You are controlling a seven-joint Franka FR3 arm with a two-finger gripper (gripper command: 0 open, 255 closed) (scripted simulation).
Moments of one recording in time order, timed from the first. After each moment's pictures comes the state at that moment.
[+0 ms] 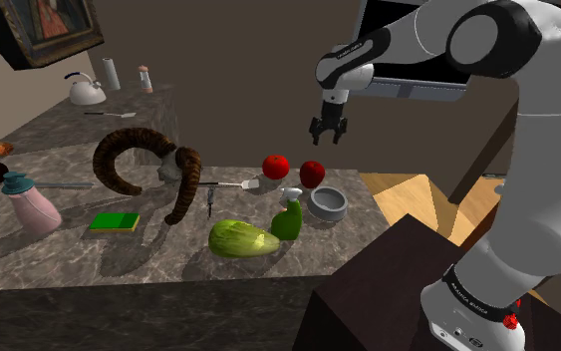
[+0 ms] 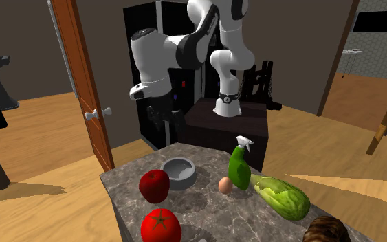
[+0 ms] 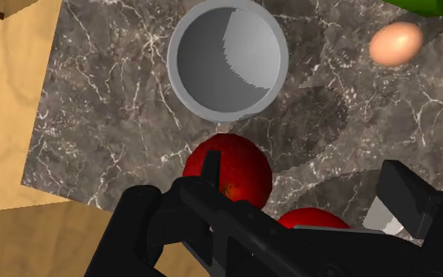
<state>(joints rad) -0.11 0.45 -0.15 -1.75 0.16 2.03 -0.06</state>
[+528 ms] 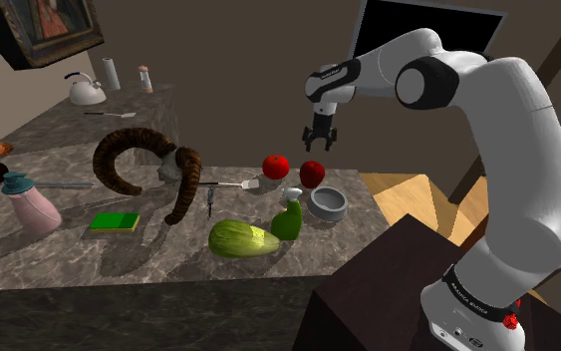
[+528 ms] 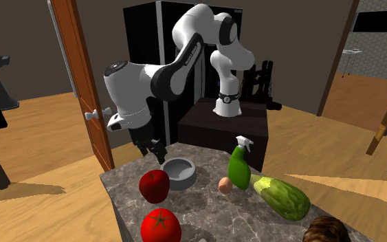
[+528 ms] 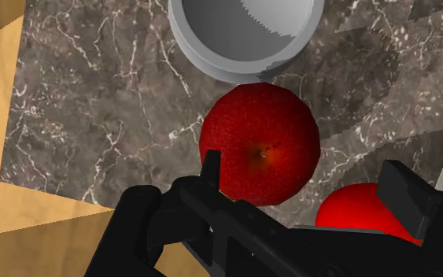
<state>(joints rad) -0.17 0.82 -0.14 -1.34 0.20 1.94 -0.03</state>
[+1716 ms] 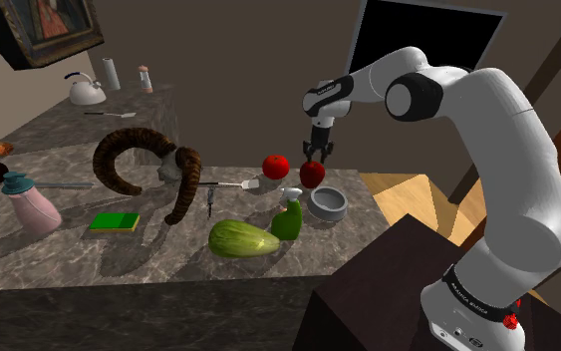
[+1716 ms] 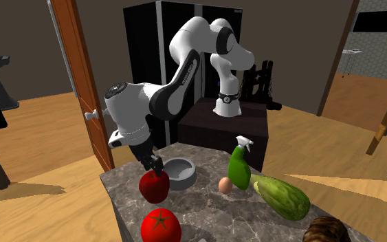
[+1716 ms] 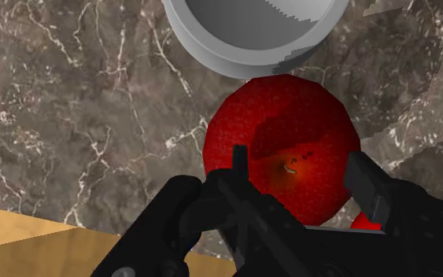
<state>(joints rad) -0.19 0.94 -0.14 -1.29 0.21 1.99 -0.03</state>
